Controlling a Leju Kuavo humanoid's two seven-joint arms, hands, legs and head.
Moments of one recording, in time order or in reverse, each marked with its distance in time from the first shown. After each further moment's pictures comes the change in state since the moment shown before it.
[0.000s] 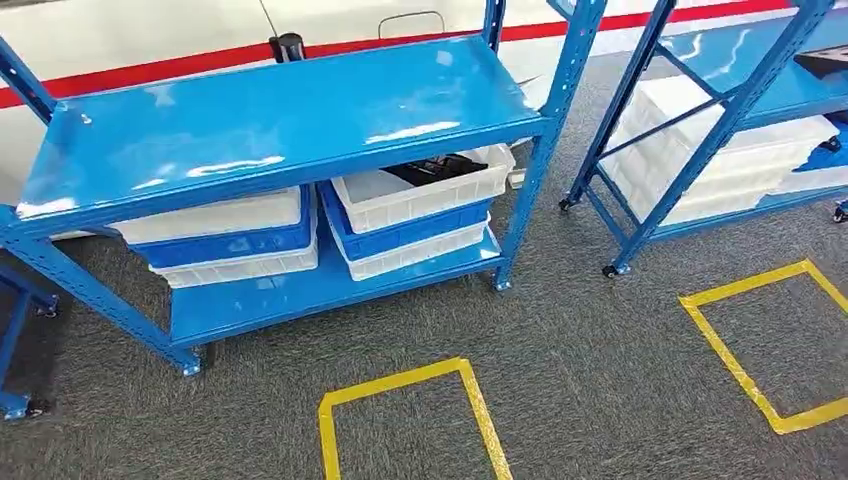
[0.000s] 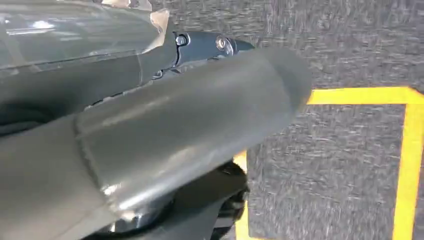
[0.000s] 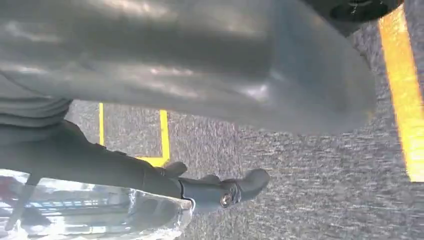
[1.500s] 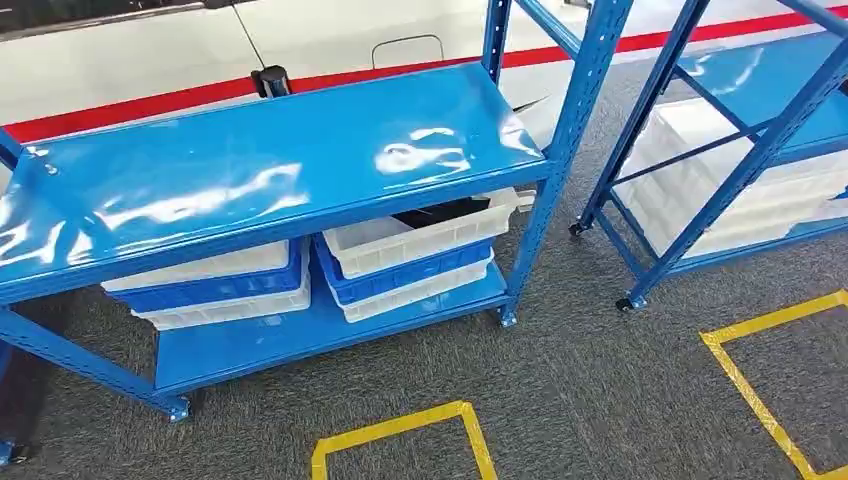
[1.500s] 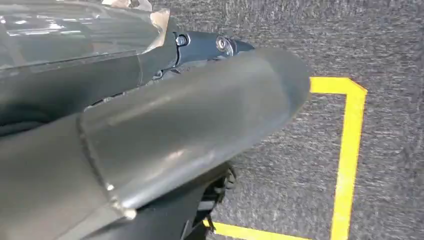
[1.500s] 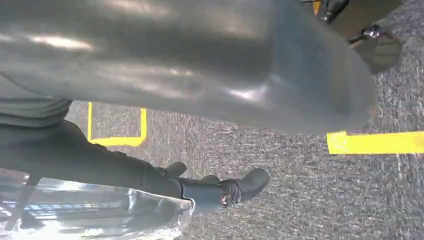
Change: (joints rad) left arm -0.012 -0.016 0.023 -0.005 0.026 0.063 0.006; right arm 0.001 -0.006 0.000 0.000 0.038 0.008 -0.005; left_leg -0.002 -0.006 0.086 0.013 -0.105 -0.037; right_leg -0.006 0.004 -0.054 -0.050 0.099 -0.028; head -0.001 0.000
